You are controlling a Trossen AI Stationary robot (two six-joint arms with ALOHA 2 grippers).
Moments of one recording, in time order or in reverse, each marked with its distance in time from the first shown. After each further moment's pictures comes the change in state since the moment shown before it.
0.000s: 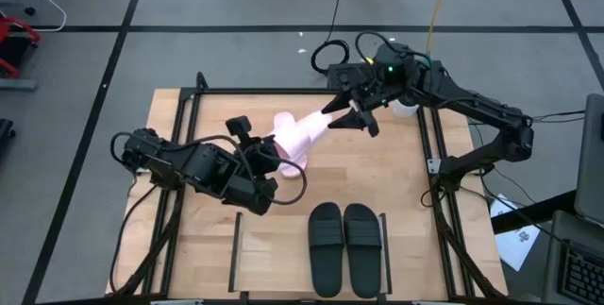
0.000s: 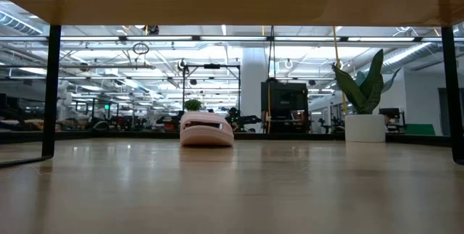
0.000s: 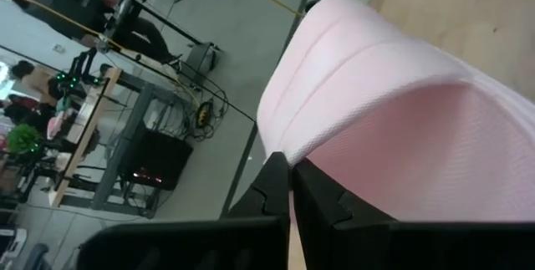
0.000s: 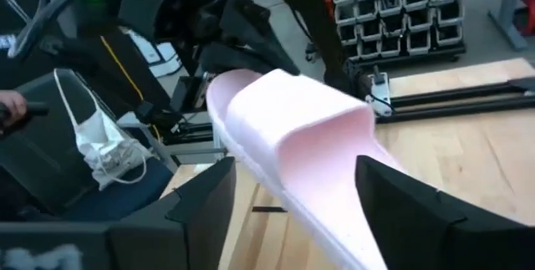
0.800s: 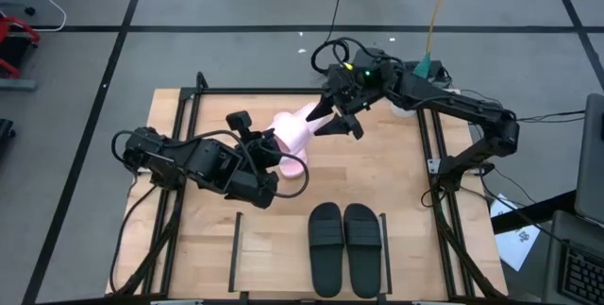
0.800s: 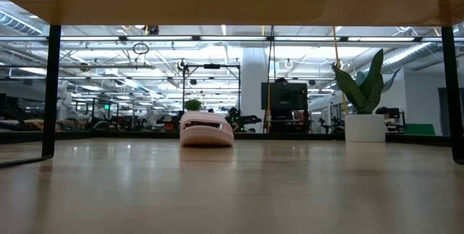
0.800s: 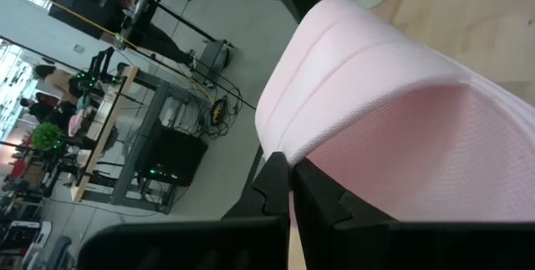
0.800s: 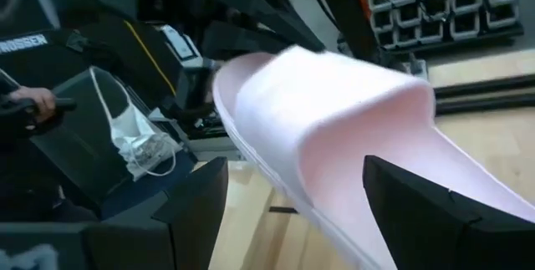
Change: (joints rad) left arm 0.028 0.000 0.000 0.000 -0.028 0.034; right arm 0.009 0.125 0.000 0.124 -0.101 0.045
